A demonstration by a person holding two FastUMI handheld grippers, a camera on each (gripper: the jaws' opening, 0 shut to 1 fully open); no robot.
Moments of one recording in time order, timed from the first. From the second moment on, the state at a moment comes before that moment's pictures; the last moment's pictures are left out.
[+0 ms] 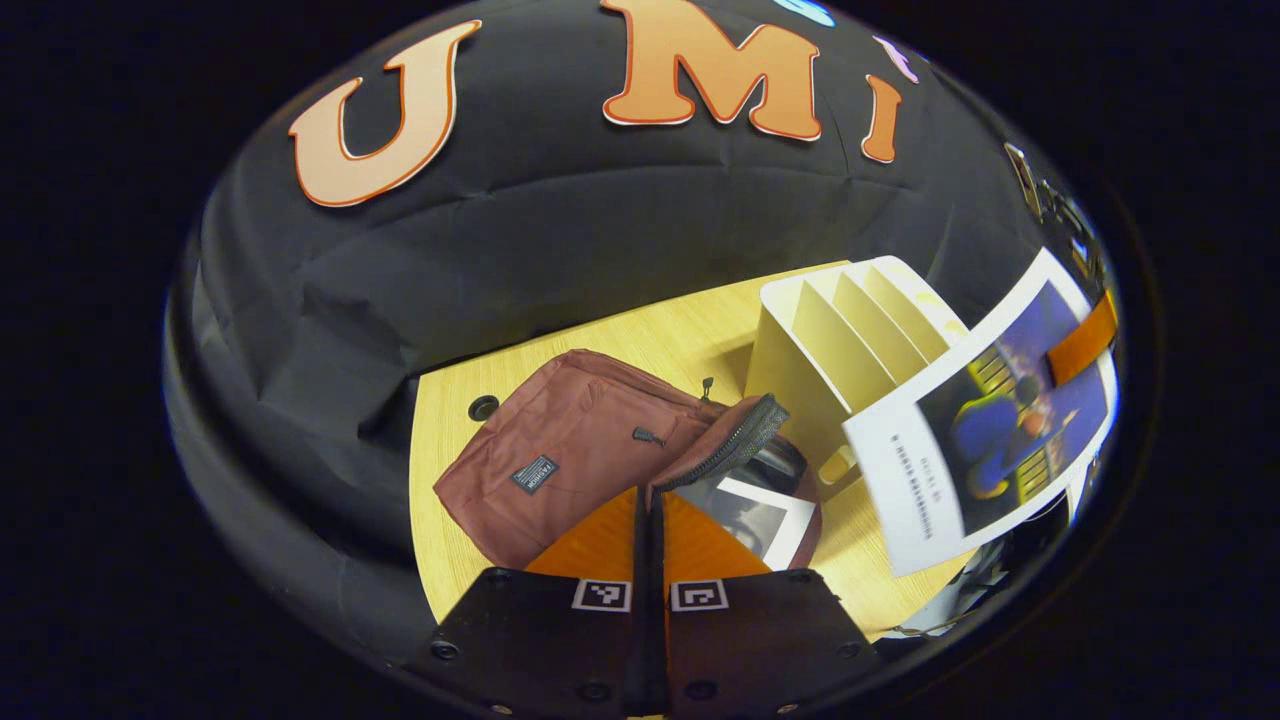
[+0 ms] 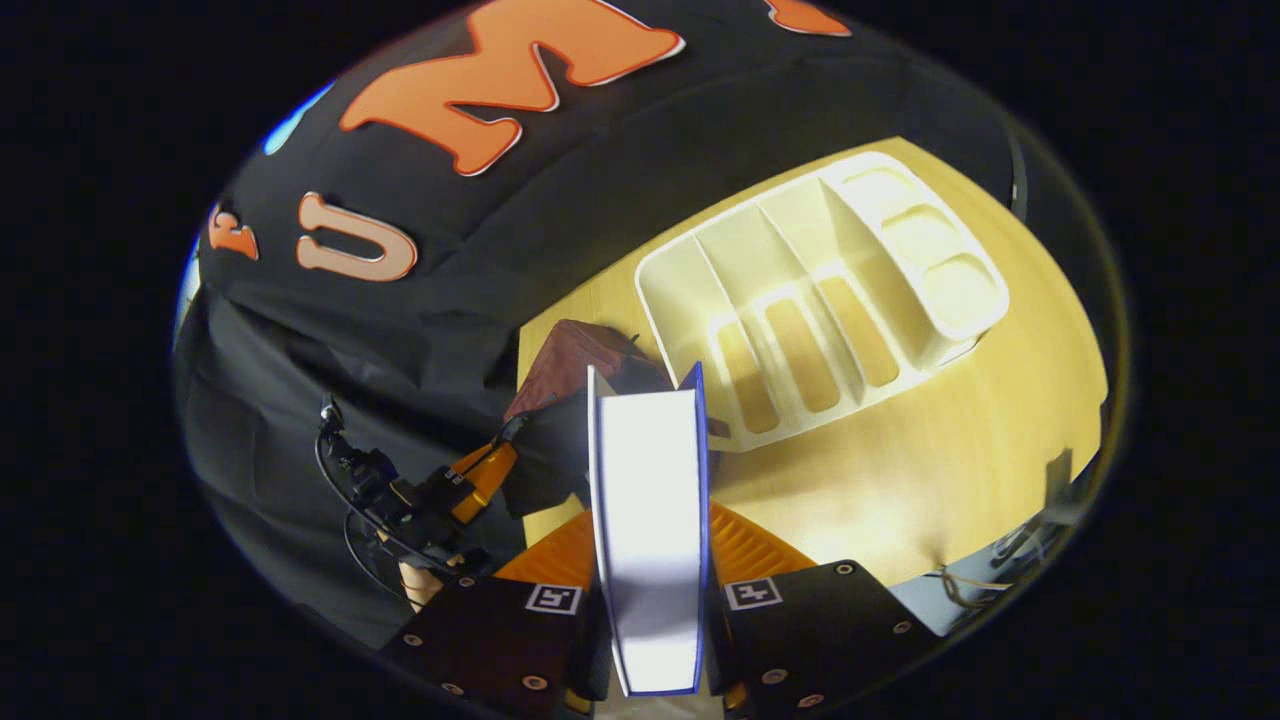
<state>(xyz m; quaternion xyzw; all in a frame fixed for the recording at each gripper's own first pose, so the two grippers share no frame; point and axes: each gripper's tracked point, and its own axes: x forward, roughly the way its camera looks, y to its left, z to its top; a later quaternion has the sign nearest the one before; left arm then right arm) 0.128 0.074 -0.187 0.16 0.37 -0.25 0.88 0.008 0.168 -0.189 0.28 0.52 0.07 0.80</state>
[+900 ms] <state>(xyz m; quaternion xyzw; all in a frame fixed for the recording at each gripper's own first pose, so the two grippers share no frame) 0.107 0.054 -0.156 0.15 0.35 -0.26 0.89 0.075 0.301 -0.328 0.50 0.40 0.00 0.77</state>
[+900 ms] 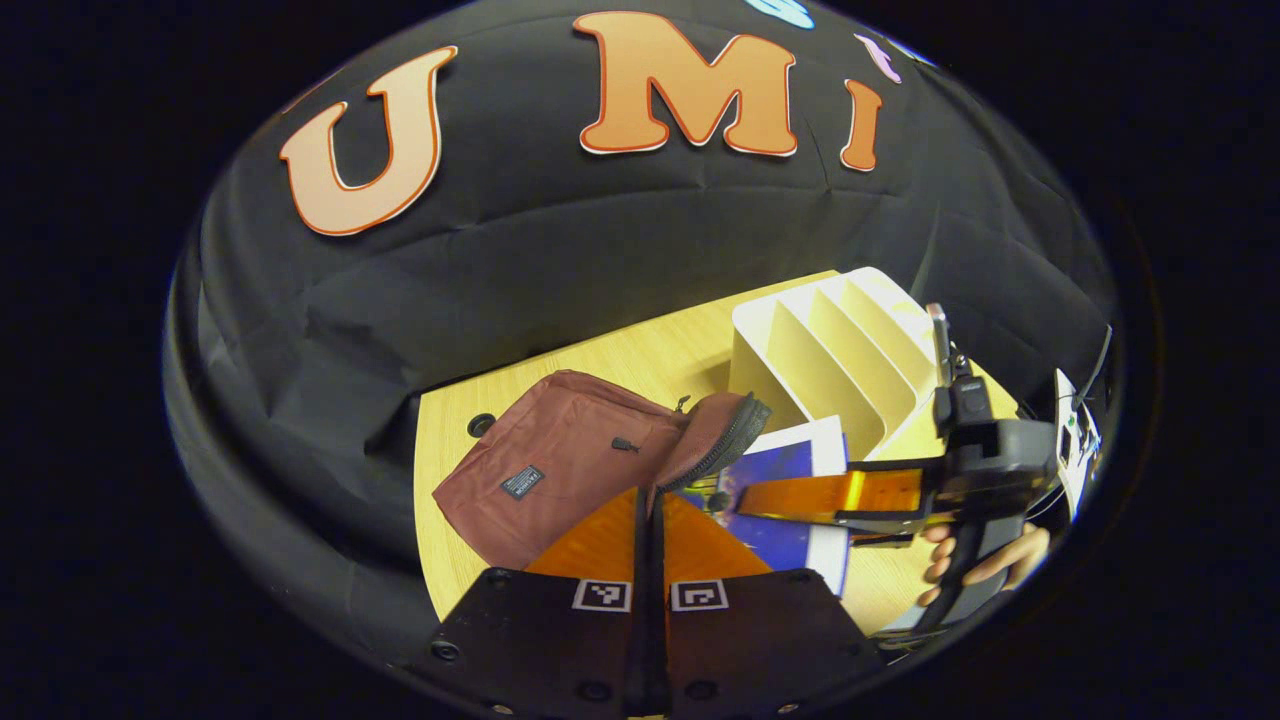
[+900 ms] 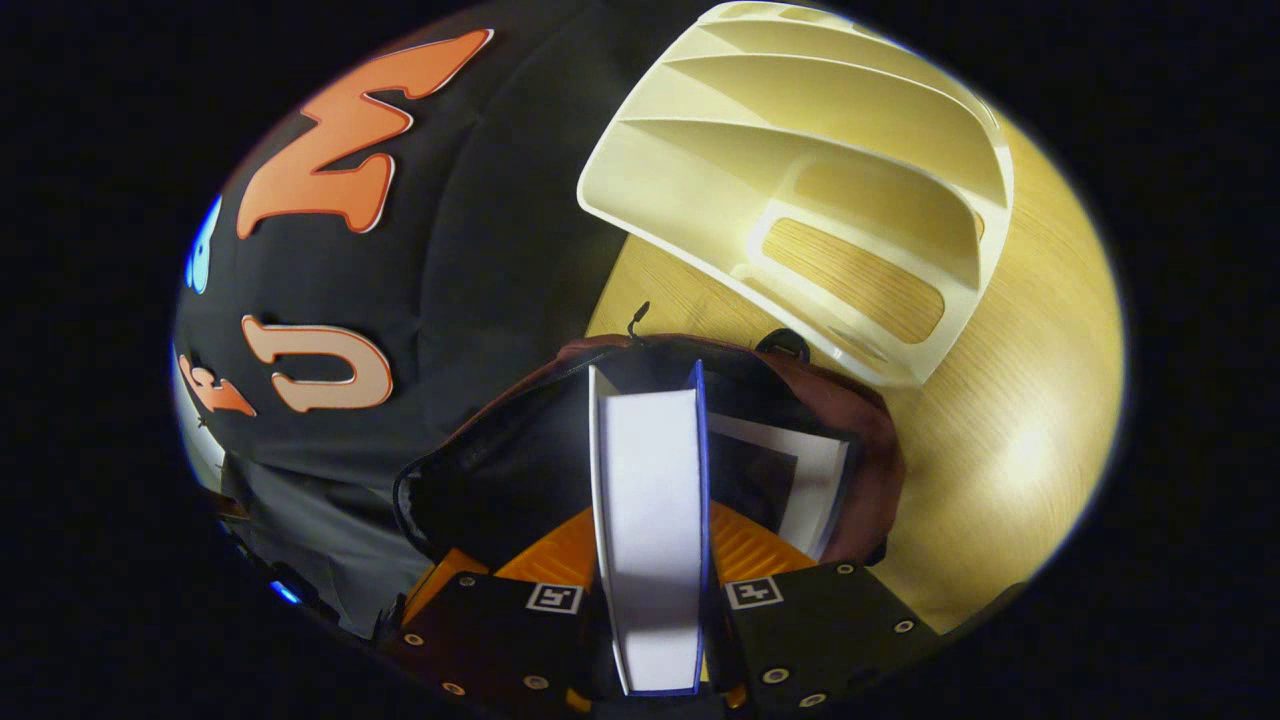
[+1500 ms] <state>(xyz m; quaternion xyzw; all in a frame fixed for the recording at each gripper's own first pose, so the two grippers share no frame) 0.100 0.048 -0.152 0.15 0.35 -0.27 0.88 0.076 0.318 -0.375 0.46 0.46 -0.08 0.75</state>
